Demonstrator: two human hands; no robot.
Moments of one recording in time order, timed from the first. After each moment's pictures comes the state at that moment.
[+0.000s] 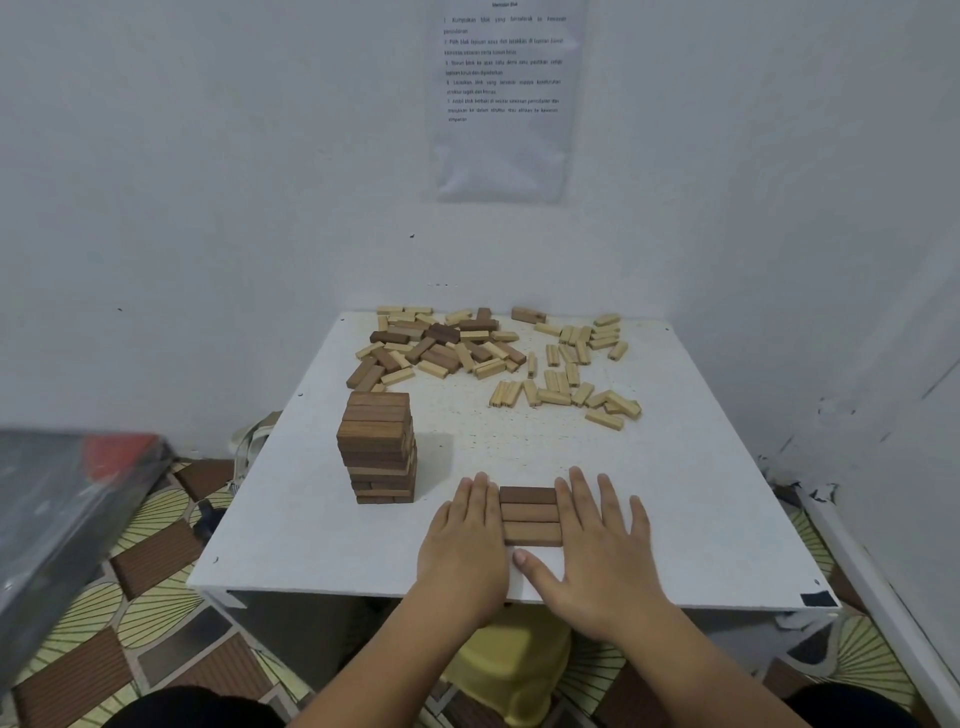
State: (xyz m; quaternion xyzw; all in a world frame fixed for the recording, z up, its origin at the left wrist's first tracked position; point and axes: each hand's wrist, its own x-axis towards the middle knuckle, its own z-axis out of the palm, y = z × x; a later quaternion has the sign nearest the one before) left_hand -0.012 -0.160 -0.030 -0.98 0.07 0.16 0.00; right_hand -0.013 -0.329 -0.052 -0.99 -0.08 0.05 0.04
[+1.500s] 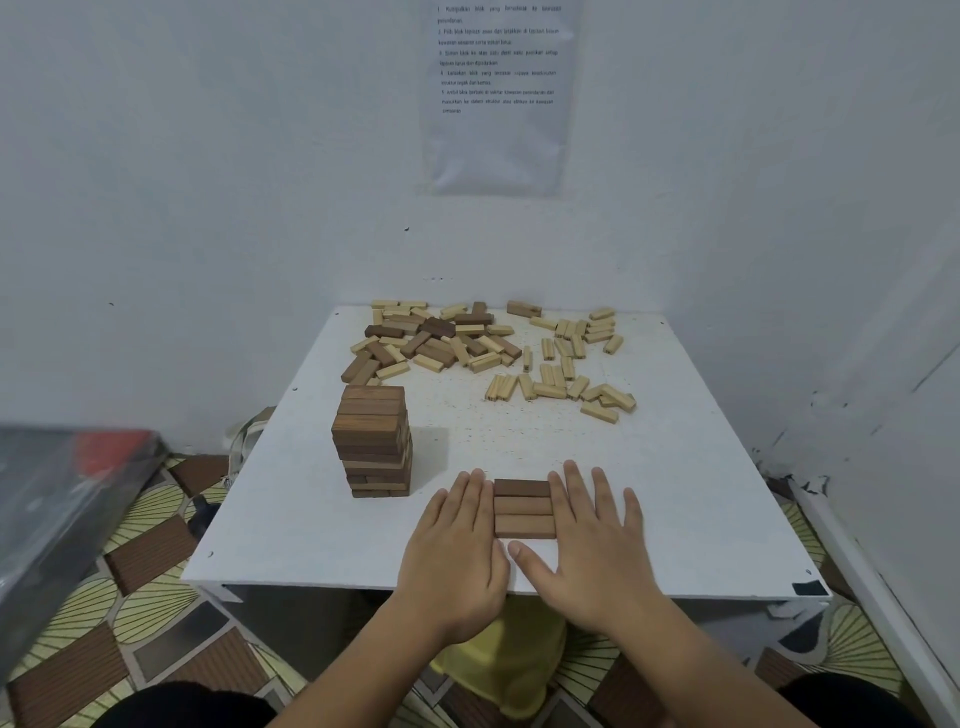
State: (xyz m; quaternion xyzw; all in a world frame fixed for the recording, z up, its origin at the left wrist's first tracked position) left_hand -0.029 -0.139 -0.057 -0.99 0.15 0.01 -0.07; right_hand -0.014 -0.329 -0.053 -0.99 -0.09 0.04 0.03
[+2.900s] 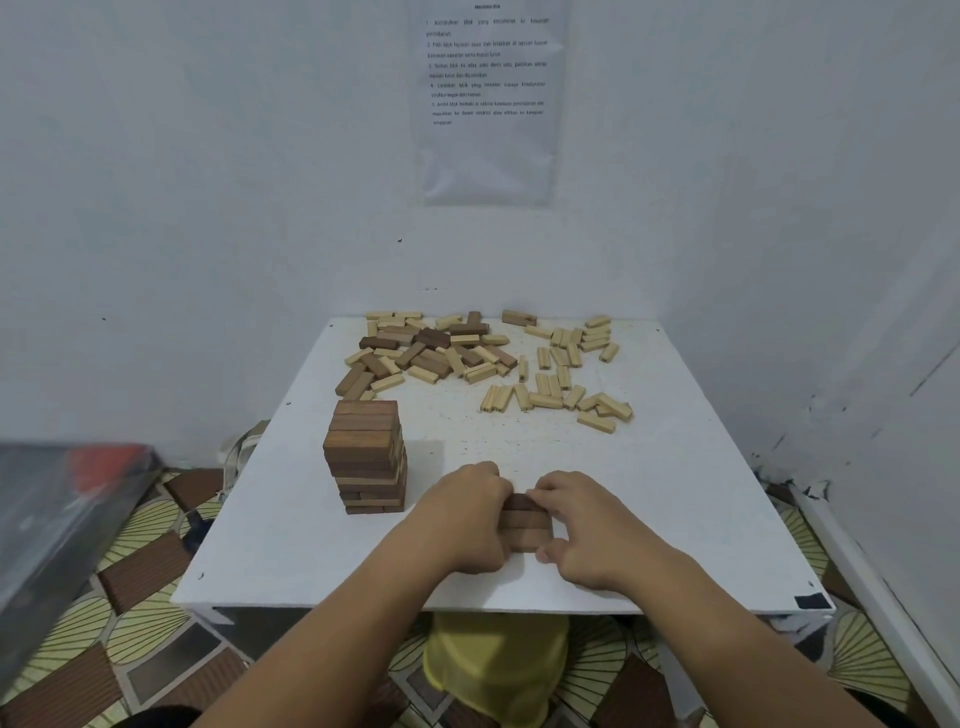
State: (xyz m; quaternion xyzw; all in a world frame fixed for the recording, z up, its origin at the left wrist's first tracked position) left_hand 0.028 -0.152 0.010 -0.97 0.19 0.10 -0.09; right_hand 0.025 -0.343 -0.013 -0.95 -0.20 0.10 0.20
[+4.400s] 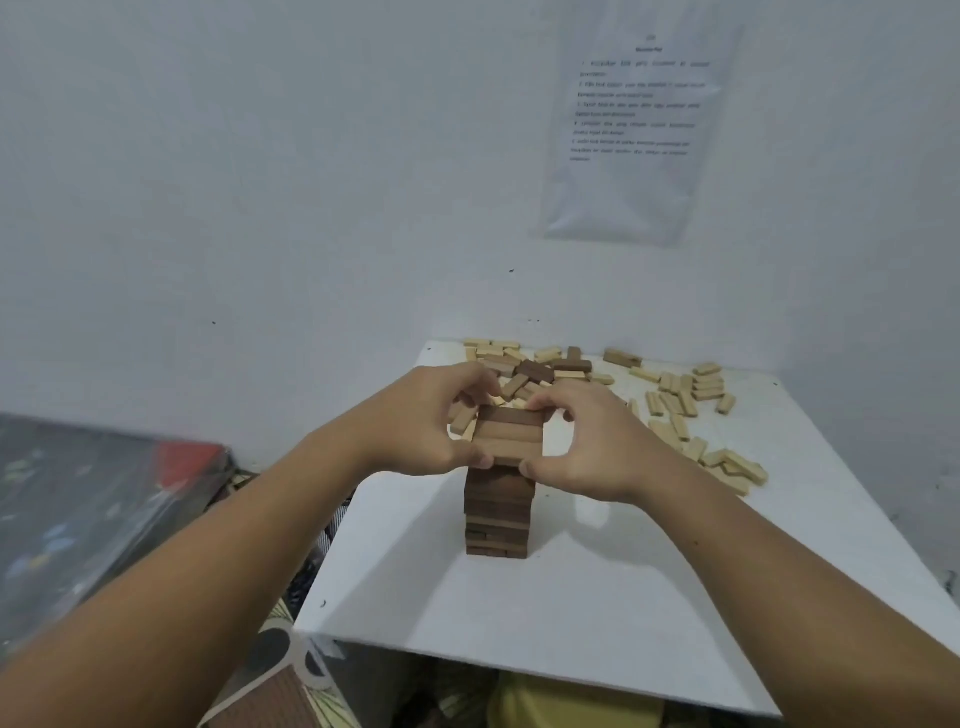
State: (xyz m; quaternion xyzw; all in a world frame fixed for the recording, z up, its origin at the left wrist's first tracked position) left_hand 0.074 0.046 0.110 -0.94 0.19 -0.01 -0.29; right_hand 0.093 -0.191 0.095 -0.92 -0.25 -0.03 0.30
